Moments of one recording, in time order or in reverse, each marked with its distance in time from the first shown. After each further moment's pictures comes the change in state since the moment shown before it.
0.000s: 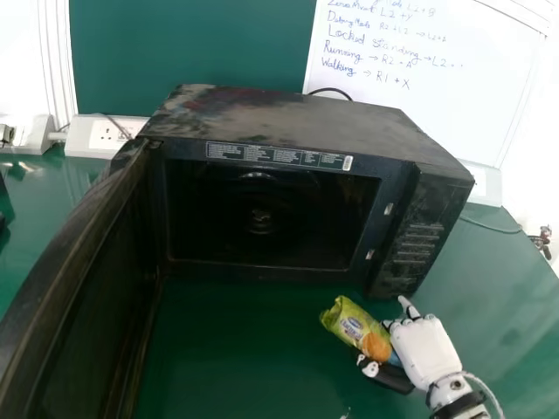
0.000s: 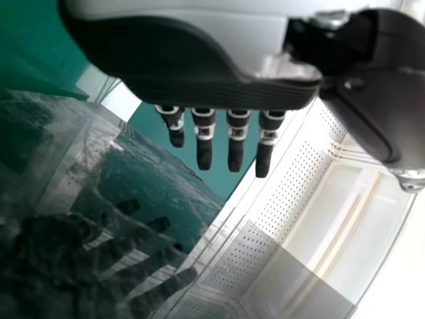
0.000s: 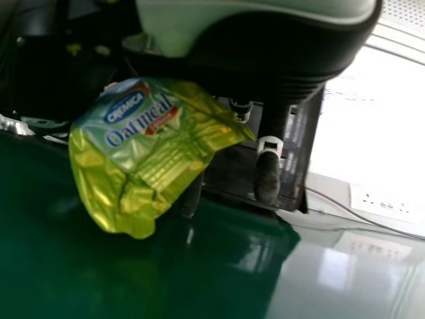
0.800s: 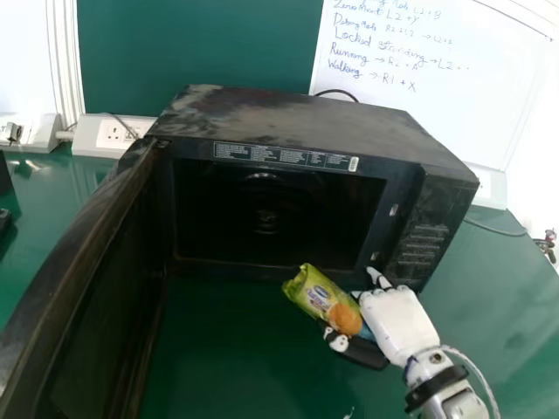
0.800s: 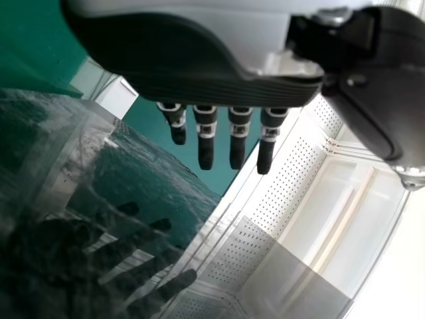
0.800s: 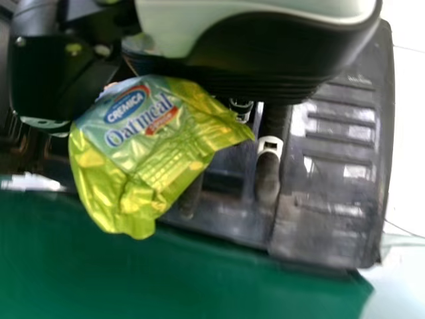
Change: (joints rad) left arm -0.039 -0.002 -0.006 0.034 0.004 -0.015 -0.004; right arm -0.097 0.106 -0.030 -0.236 0.047 0.051 0.286
